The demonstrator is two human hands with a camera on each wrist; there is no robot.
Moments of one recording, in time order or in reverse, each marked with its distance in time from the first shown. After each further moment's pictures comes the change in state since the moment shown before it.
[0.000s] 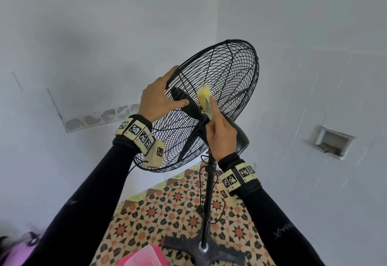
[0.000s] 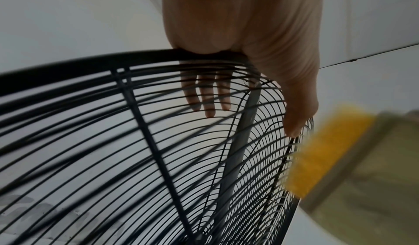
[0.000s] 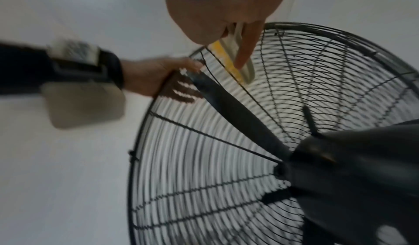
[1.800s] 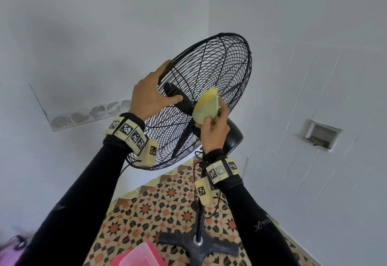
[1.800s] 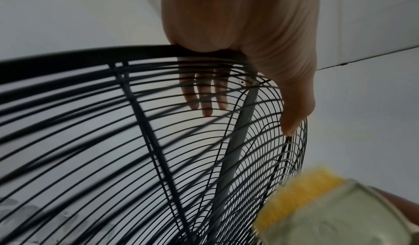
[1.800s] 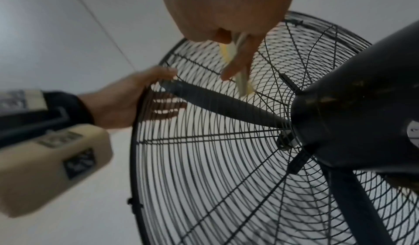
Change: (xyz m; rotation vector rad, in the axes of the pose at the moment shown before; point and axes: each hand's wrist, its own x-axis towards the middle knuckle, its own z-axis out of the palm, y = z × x) left_hand 0.001 -0.004 0.000 -0.006 0.018 0.010; right_hand 0.002 0.000 0.032 0.421 0.237 0.556
